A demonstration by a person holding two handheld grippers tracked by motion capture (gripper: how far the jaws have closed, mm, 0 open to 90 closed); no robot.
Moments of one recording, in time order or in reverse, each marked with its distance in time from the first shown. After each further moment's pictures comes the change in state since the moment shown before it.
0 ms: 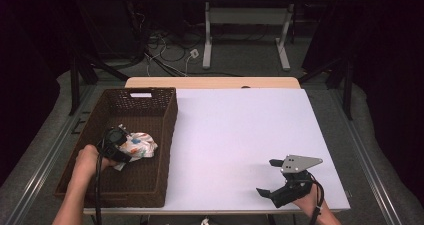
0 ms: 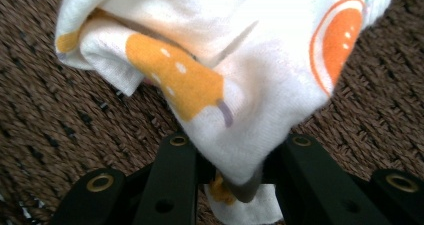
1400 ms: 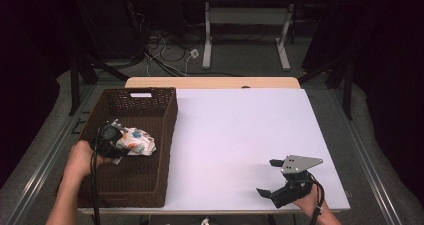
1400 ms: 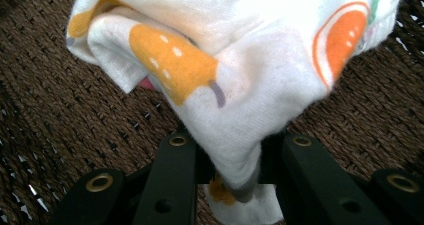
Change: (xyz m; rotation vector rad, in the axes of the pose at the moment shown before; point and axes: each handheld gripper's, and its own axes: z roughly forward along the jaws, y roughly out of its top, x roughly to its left) left arm -0.012 -0.002 -0.036 -0.122 0.053 0.079; right arm 0.000 0.000 0.000 -0.005 0.002 -0.010
